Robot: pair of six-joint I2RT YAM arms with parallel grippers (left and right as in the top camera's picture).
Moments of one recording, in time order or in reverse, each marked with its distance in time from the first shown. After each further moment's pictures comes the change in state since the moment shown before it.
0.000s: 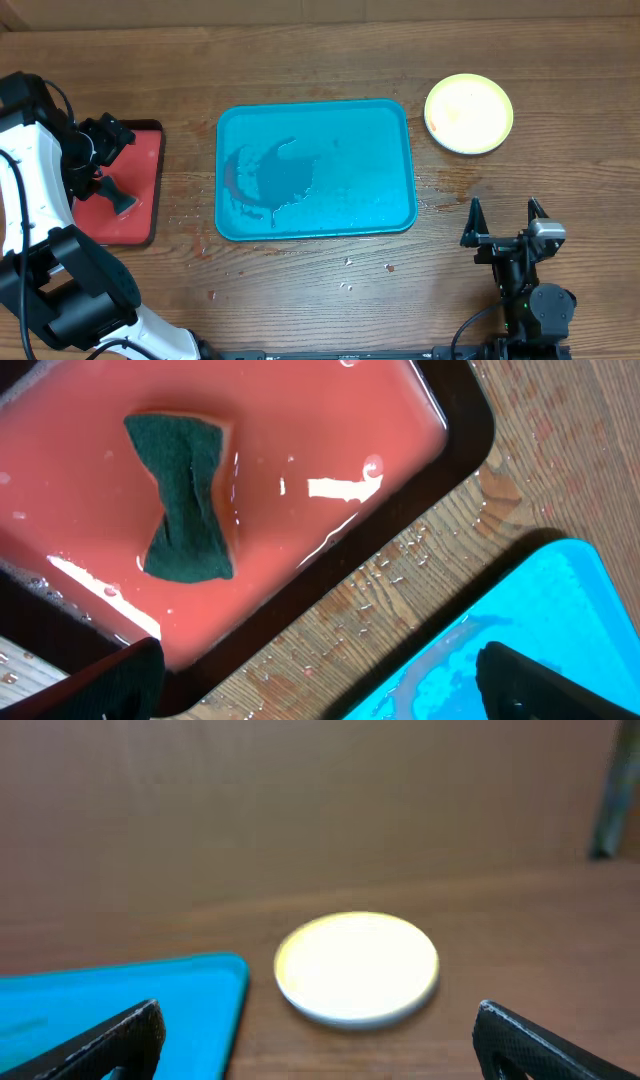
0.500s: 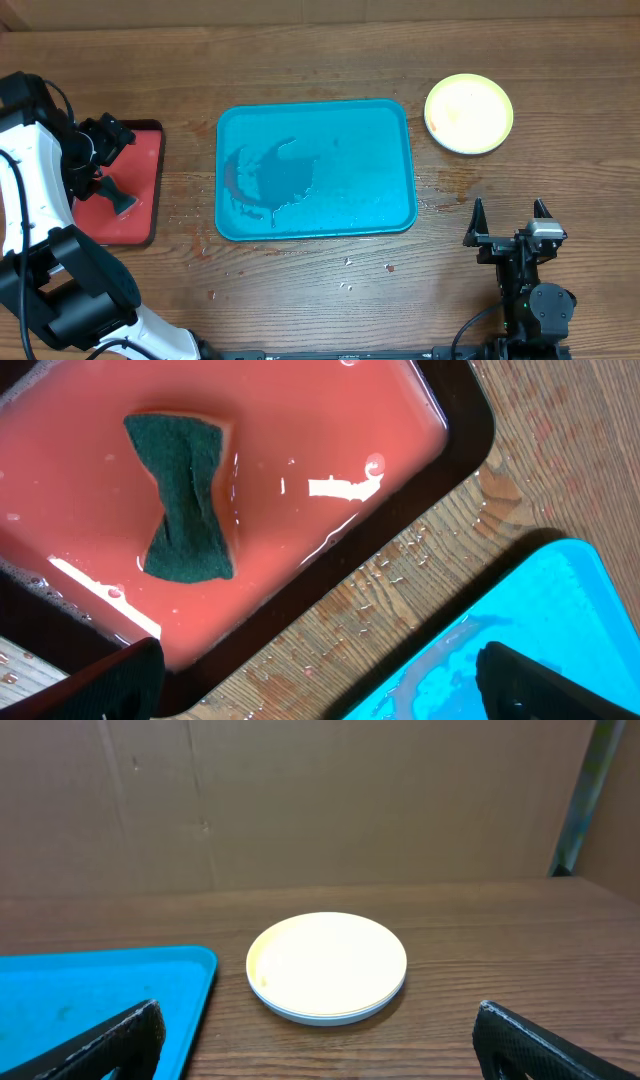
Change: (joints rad) left arm 0.000 0.000 0.000 0.000 0.000 0.000; right arm 0.000 0.000 0.000 -0.002 0.027 -0.087
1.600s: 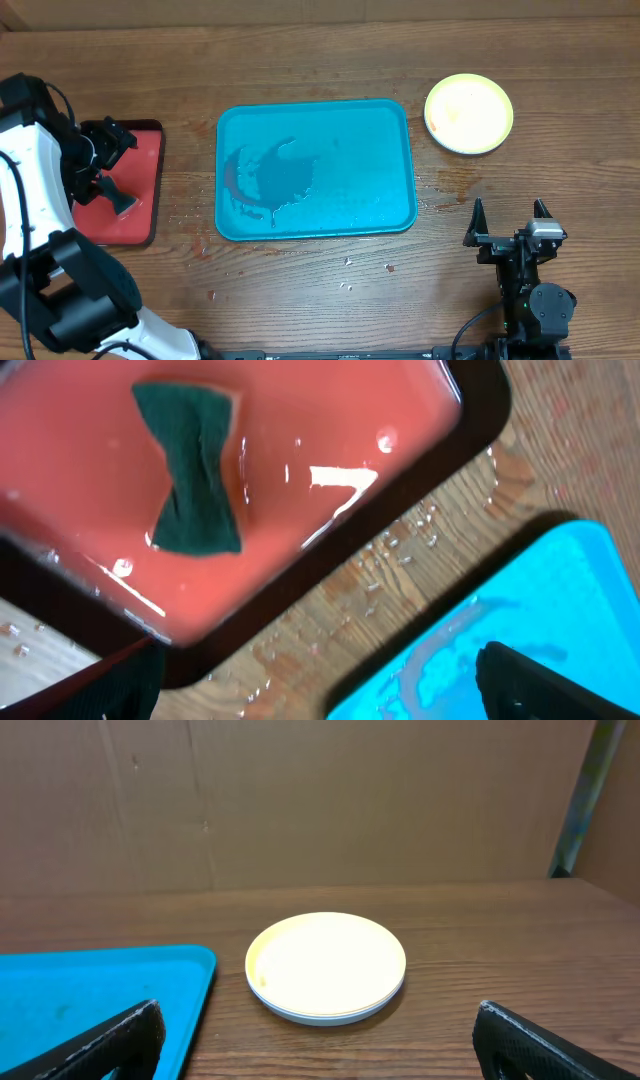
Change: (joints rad) left arm -0.003 -0.024 -0.001 -0.052 0.000 0.001; right arm 0.000 0.000 0.000 0.000 0.000 -0.007
